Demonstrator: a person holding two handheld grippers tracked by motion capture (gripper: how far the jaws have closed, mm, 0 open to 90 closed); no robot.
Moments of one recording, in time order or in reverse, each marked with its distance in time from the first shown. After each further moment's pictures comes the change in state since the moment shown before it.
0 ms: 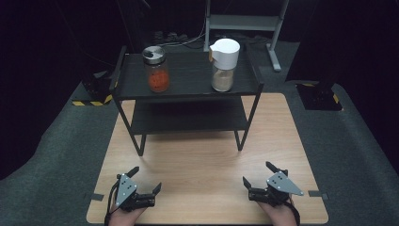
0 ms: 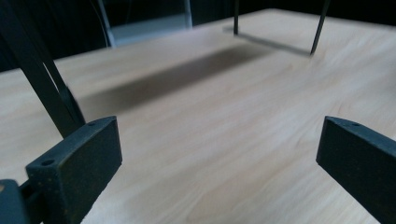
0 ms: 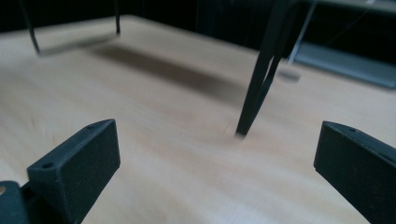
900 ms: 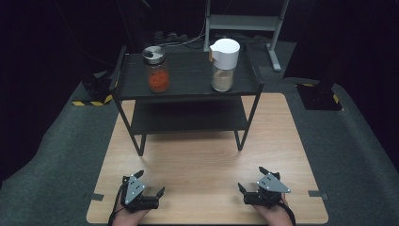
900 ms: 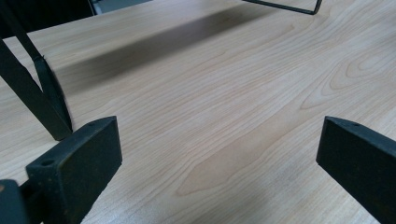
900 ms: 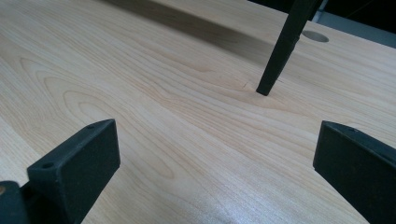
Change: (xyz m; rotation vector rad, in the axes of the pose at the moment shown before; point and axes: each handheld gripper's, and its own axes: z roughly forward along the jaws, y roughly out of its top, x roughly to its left) left arm -0.001 -0.001 0.013 0.086 -0.022 0.027; right arm 0.001 -0.005 0.016 0.098 0.029 -0.040
